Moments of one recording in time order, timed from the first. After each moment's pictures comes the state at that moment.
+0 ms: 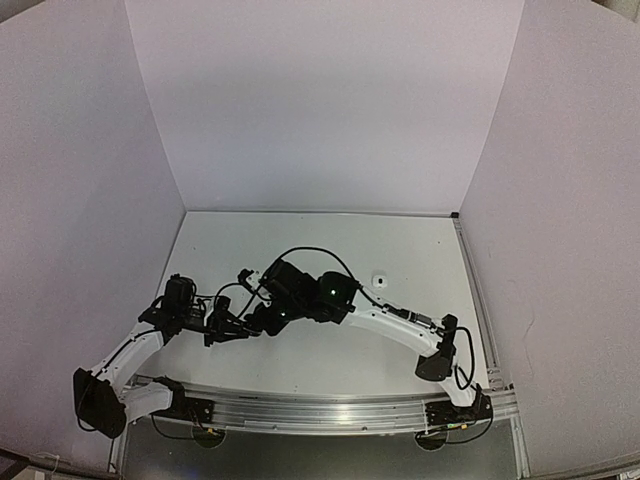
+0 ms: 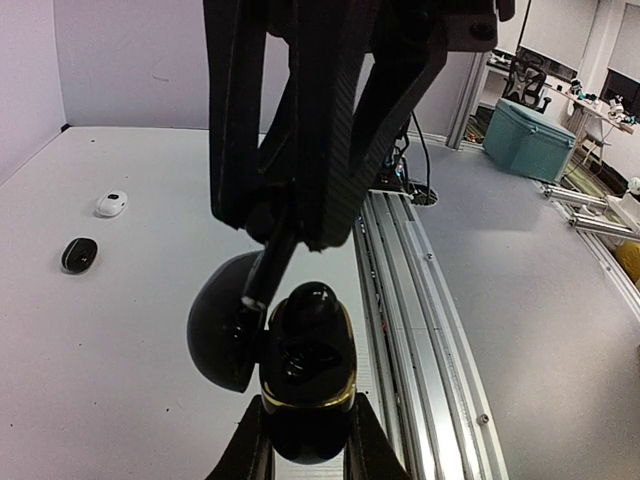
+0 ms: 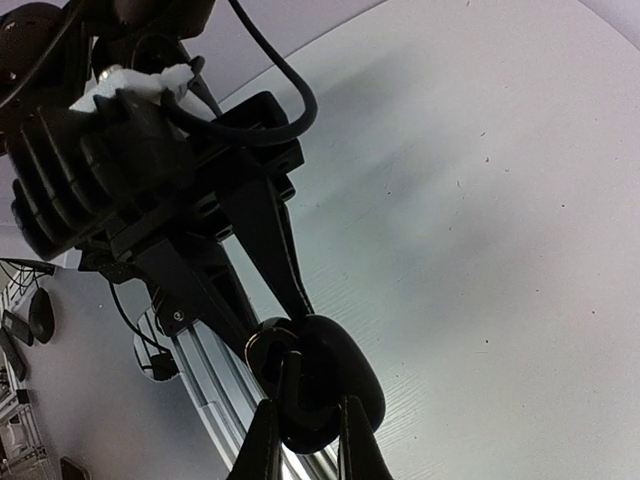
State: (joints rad) left arm -0.31 1.04 0.65 -0.40 1.26 0.66; right arm 1.22 2.22 2.46 -1.02 -0.08 0.34
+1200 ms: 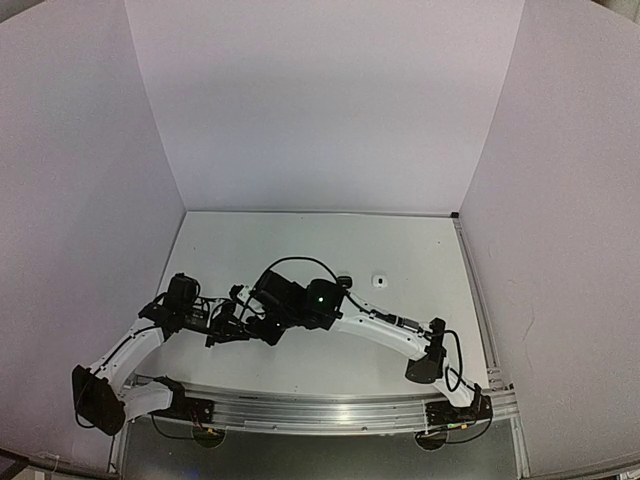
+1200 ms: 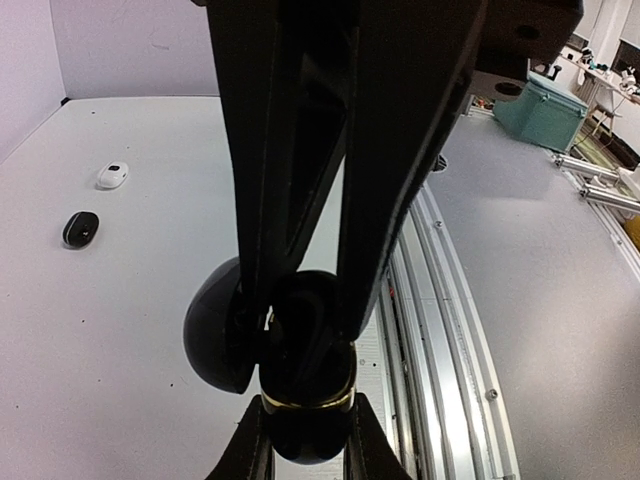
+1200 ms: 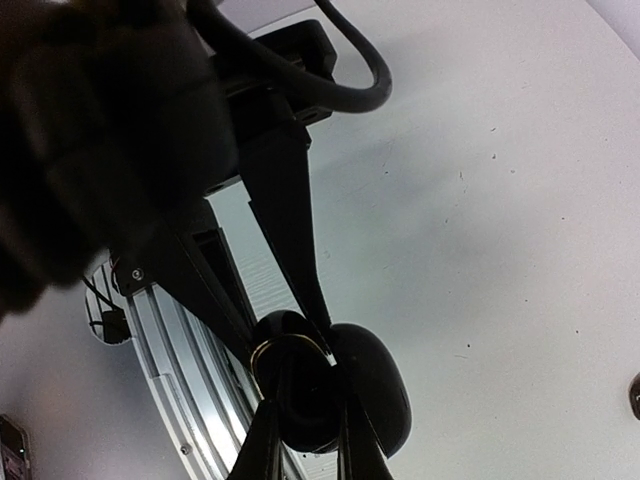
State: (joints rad) left arm -0.35 1.06 0.71 -0.56 1.15 0.79; right arm 1.24 2.31 2.54 -1.10 -0.05 0.17
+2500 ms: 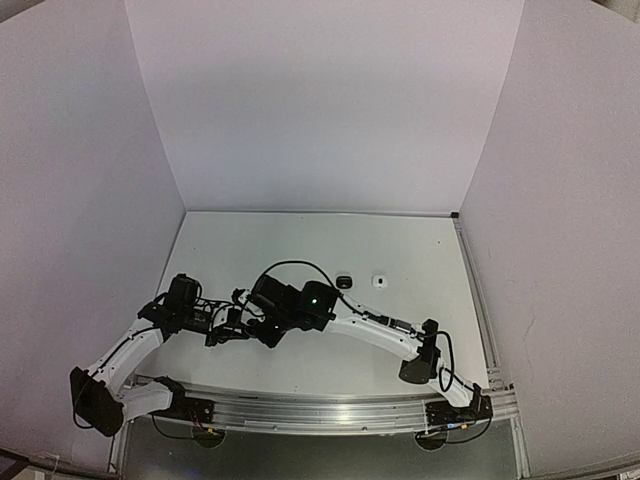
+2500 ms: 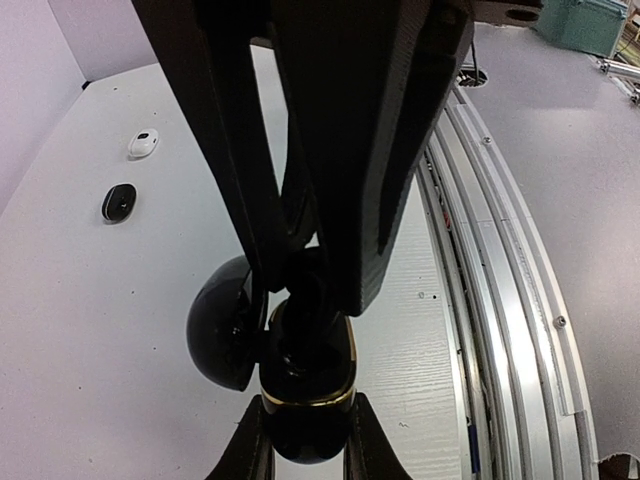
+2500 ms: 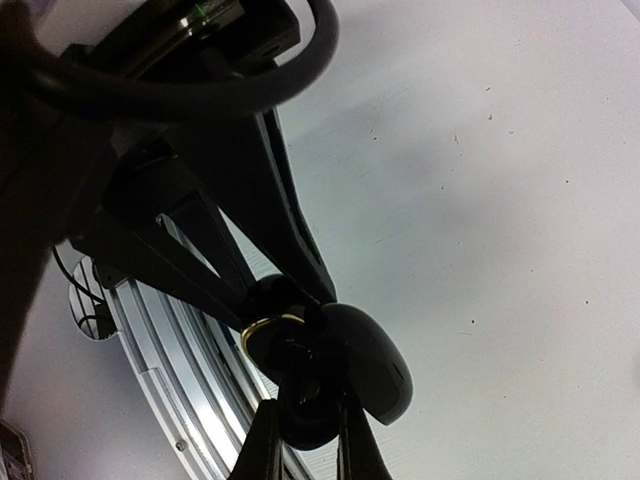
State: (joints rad) left arm -0.39 1.04 0.74 -0.63 0.95 0.98; right arm 1.25 2.36 2.60 -1.17 -0.03 0.22
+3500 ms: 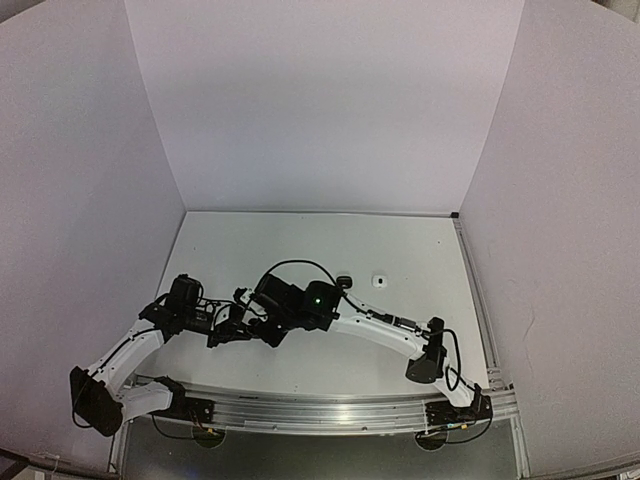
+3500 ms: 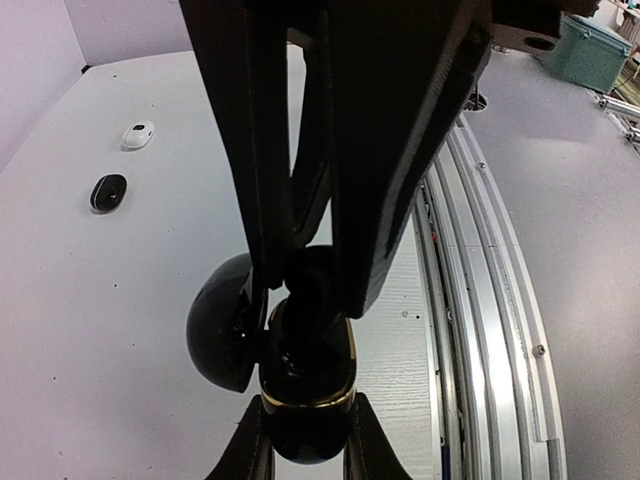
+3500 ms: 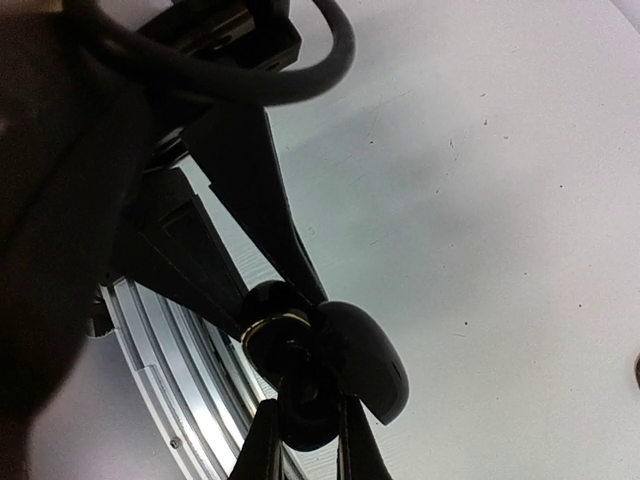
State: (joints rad) left arm -0.41 1.04 0.73 -0.59 0.96 0.84; right arm 1.24 2.30 2.49 -1.11 -0.03 0.20
